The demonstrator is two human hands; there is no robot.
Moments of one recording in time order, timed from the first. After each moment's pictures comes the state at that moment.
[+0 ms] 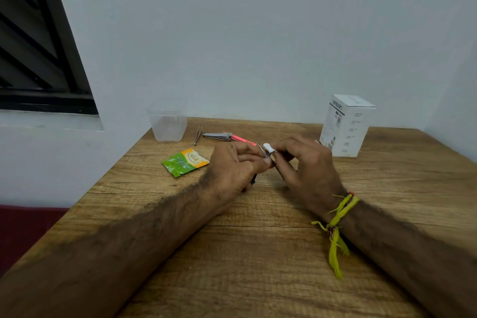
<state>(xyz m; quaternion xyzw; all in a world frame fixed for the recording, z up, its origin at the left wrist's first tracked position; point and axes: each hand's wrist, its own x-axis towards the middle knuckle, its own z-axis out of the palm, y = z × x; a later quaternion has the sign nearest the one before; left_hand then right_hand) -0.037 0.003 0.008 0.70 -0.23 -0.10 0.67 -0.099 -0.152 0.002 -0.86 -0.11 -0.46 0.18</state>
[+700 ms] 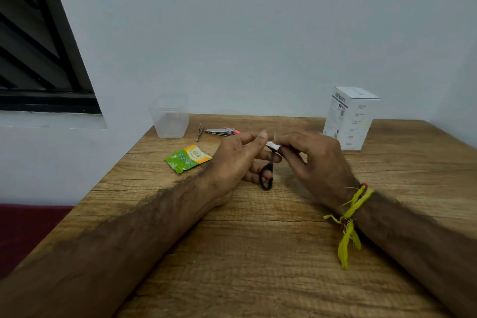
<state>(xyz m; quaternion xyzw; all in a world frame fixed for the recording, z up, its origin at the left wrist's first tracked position) -0.041 0.003 0.019 0.66 -0.26 -0.19 0.68 -0.109 -0.162 0.008 -0.87 -0.14 -0.44 0.16</state>
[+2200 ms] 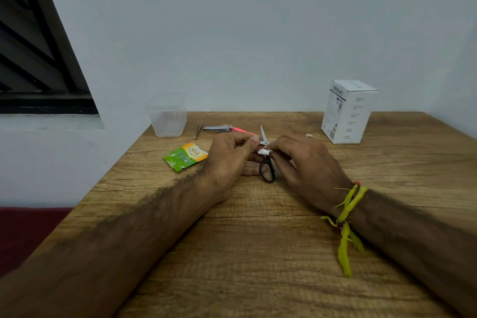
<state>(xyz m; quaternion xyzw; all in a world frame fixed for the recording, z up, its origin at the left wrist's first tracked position) -0.034 0.000 0.010 0.65 -0.21 -0.14 0.72 -0.106 -0.150 0.003 -0.92 -0.13 -0.34 0.13</state>
